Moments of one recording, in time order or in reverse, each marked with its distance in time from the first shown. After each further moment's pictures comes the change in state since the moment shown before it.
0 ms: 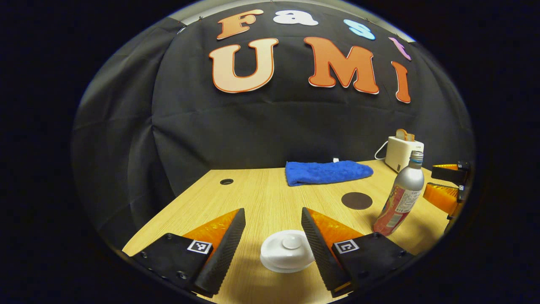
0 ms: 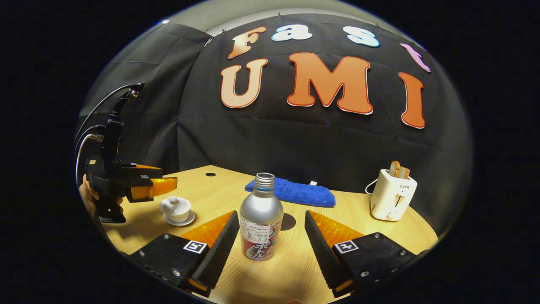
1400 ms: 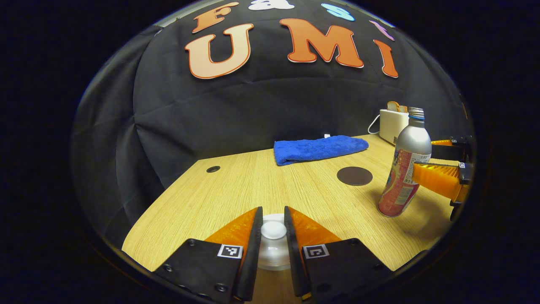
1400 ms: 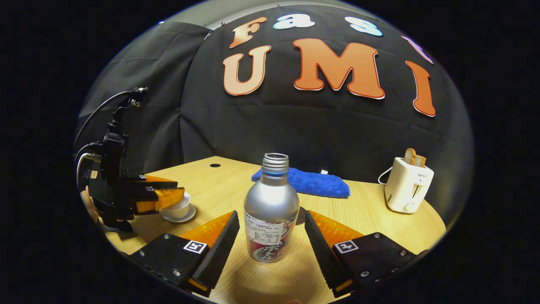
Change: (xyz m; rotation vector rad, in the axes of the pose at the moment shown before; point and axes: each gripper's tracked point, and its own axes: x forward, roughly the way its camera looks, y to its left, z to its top) left arm 0.023 -0.023 -0.042 0.103 0.085 -0.047; right arm 0.030 0.007 -0.024 0.014 0.069 0.047
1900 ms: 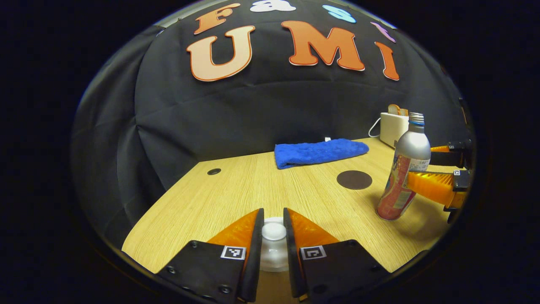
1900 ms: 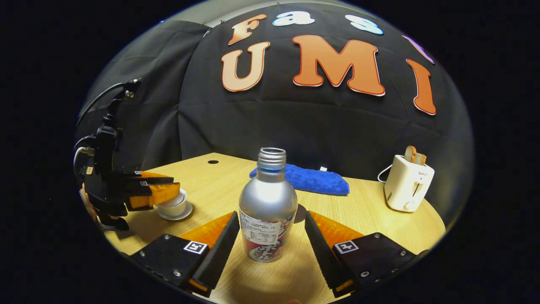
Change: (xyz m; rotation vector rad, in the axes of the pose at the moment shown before) left arm -0.002 0.002 0.013 -0.019 -0.034 0.011; right arm 0.007 -0.003 -0.005 0.000 0.037 -0.001
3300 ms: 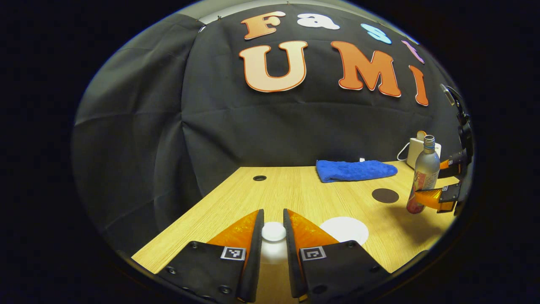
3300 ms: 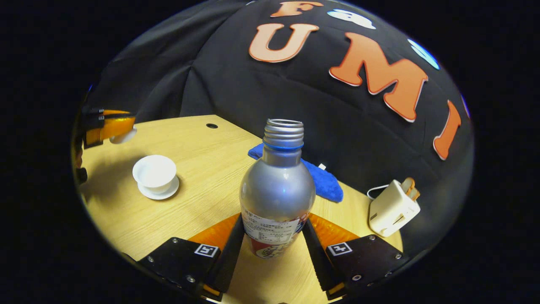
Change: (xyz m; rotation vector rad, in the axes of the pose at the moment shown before) left arm -0.055 0.116 0.004 -0.122 -0.076 0.186; right arm 0.023 0.014 0.016 -0.403 0.183 -0.069
